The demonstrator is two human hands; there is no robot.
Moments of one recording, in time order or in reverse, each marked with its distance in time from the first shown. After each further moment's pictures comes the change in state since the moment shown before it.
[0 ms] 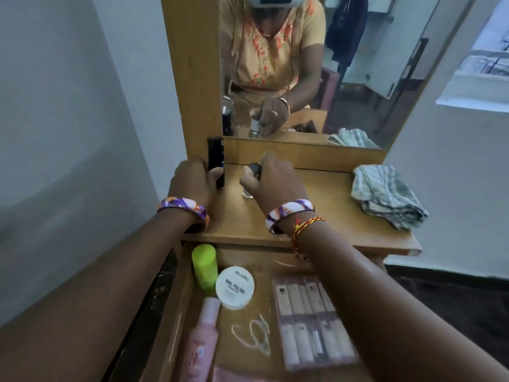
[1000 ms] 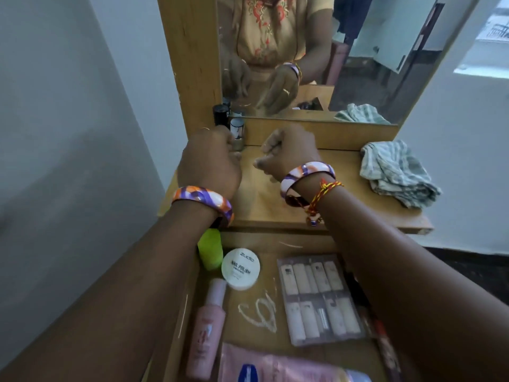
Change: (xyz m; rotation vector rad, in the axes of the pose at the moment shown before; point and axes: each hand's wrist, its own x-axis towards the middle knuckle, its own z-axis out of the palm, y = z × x) left_hand -0.029 0.028 -0.011 0.037 0.109 0.189; right_hand 0.002 -0.002 -0.017 0.180 -0.262 0.286
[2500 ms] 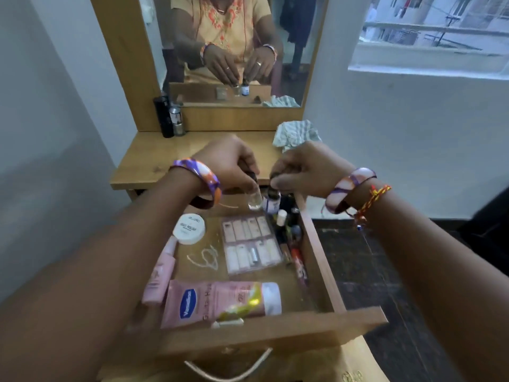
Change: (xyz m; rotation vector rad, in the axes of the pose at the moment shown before) left_hand -0.079 0.095 -0.011 -0.092 -0.669 0.284; right_hand -0.144 0.082 -0.093 -0.280 0.013 -0.296
